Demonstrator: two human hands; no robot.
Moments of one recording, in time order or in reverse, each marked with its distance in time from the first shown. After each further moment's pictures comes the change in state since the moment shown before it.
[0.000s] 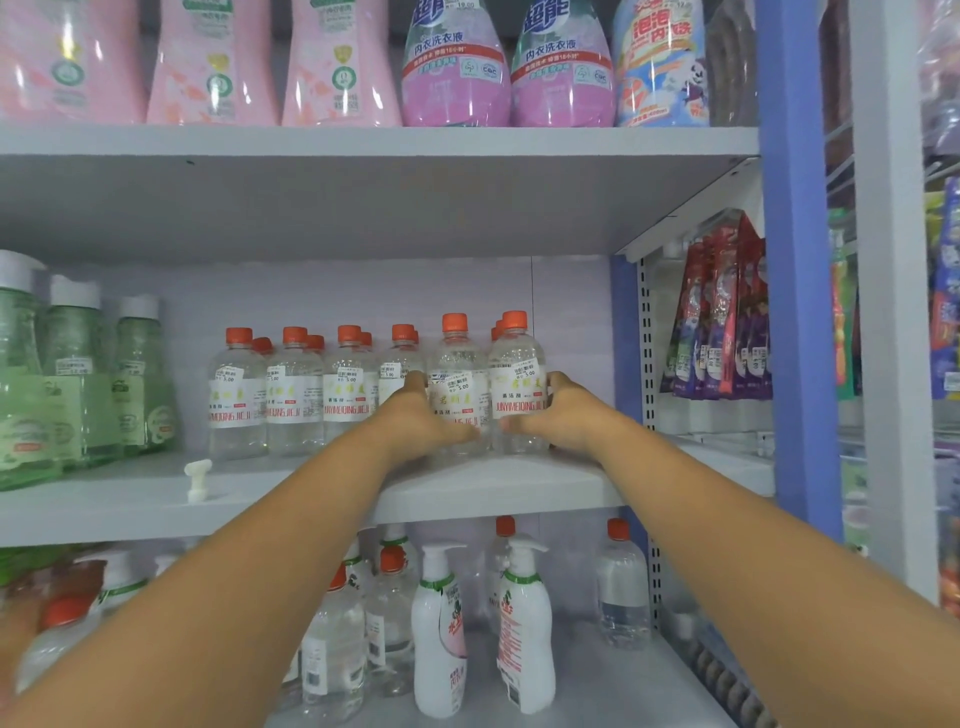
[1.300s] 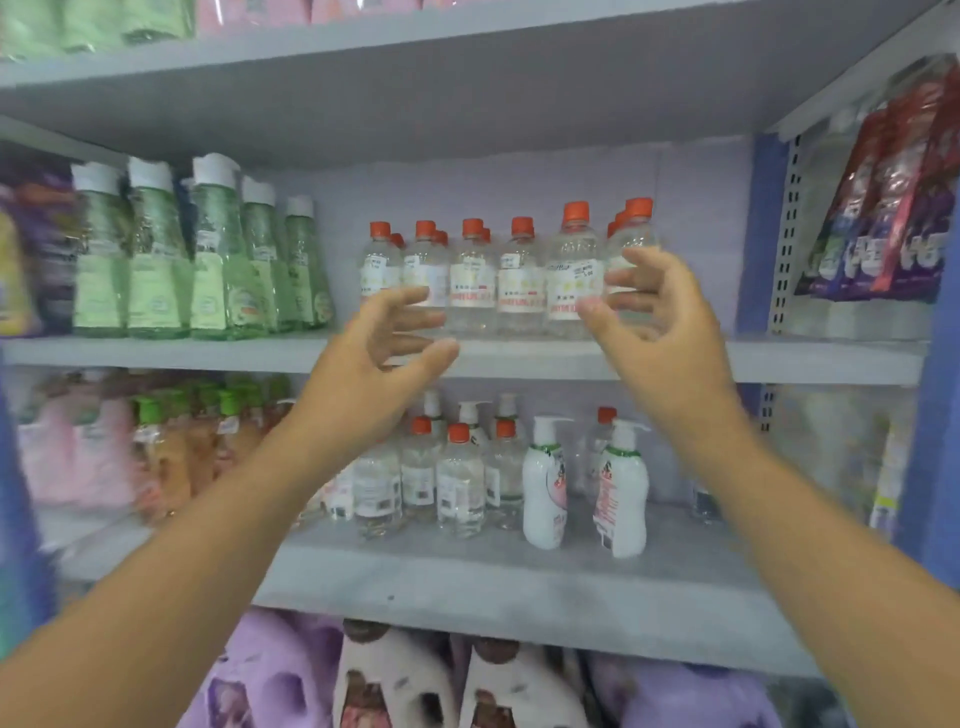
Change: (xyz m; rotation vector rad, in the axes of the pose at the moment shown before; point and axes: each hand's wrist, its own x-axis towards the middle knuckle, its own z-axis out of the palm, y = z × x) left_hand -0.218 -0.067 -0.070 -0.353 0.310 0.270; right_hand -0.155 -0.045 0.056 0.500 0.302 -0.487
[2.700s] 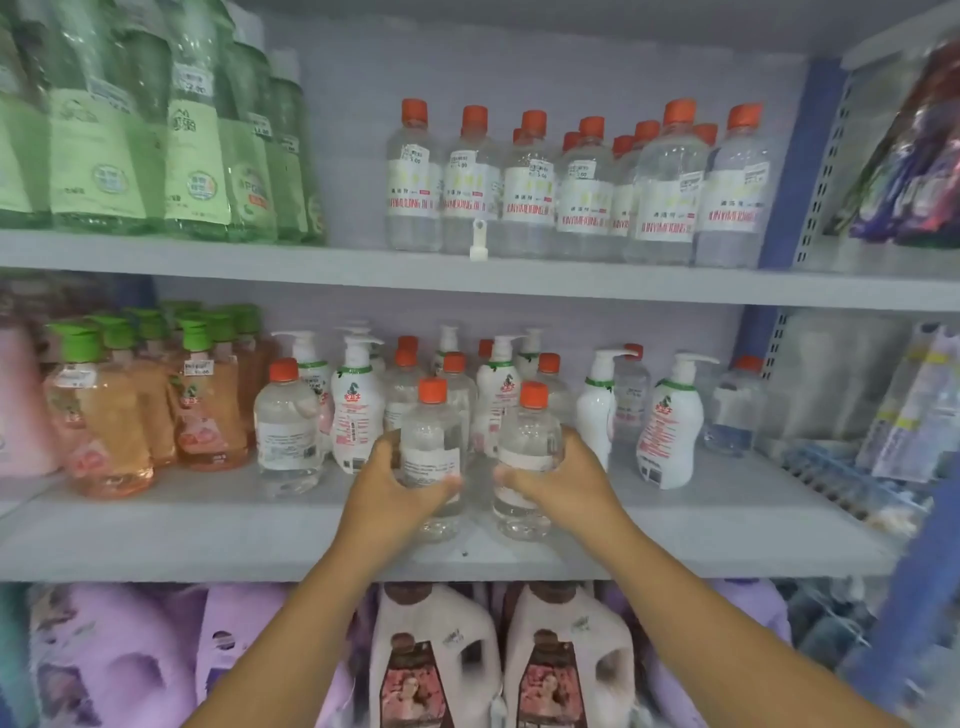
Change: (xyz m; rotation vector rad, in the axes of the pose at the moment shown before) left_hand -0.068 -0.269 -0.008 -0.111 -0.061 -0.451; right_hand -0.134 0.148 0.179 -0.293 -0.192 0.642
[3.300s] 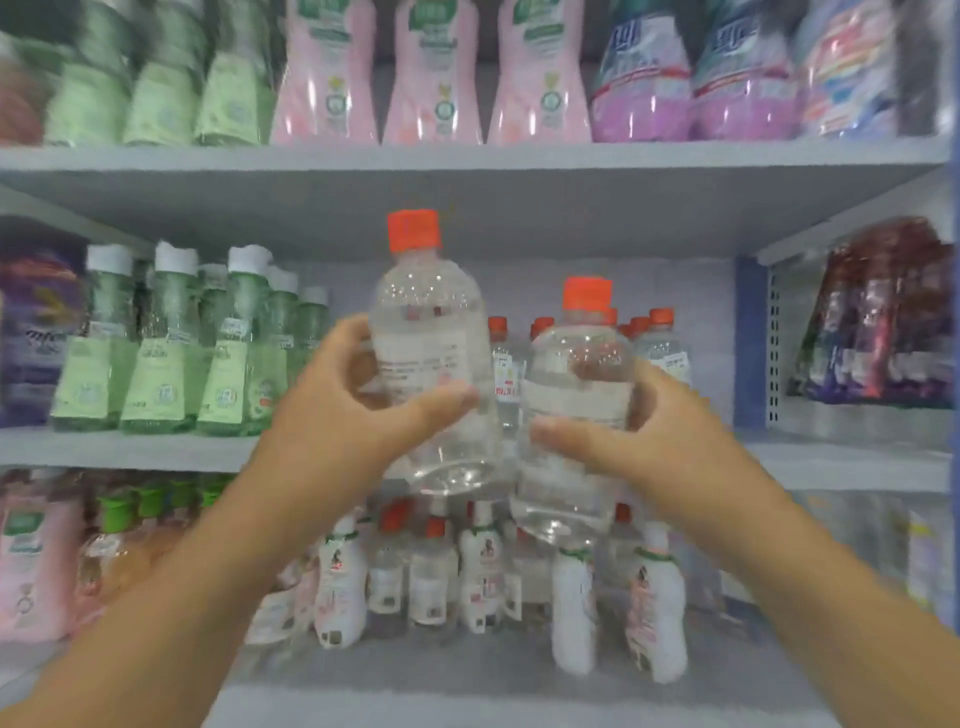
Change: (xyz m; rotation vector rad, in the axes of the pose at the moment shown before) left_hand -0.063 0.299 -0.043 -0.017 0.102 0.532; right_hand -0.049 -0.204 -0.189 0.062 -0.055 -0.451
